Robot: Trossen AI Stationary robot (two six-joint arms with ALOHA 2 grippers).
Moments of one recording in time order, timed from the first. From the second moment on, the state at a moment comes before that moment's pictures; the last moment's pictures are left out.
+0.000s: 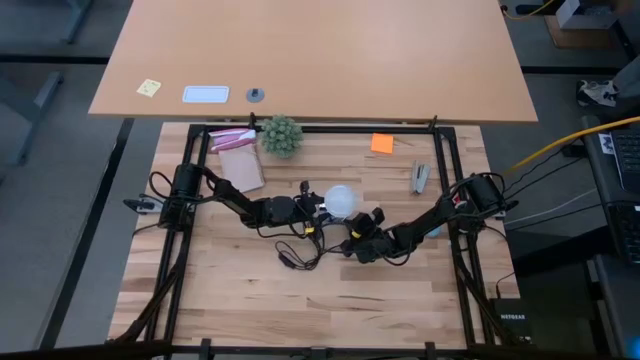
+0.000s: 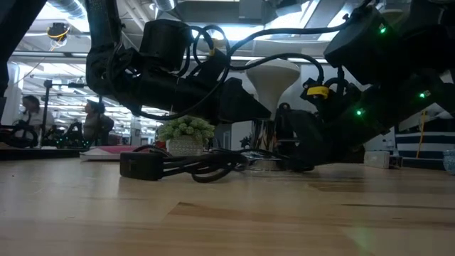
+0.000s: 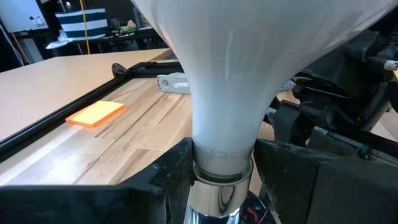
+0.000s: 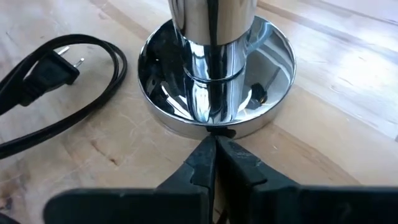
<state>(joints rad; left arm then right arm) -0.04 2.05 0.75 1.16 -0.30 0.05 0.33 1.90 0.66 0.34 0.79 0.83</state>
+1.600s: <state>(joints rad) -0.04 2.05 0.75 1.16 -0.30 0.03 0.35 1.71 0.65 0.28 0.47 0.62</state>
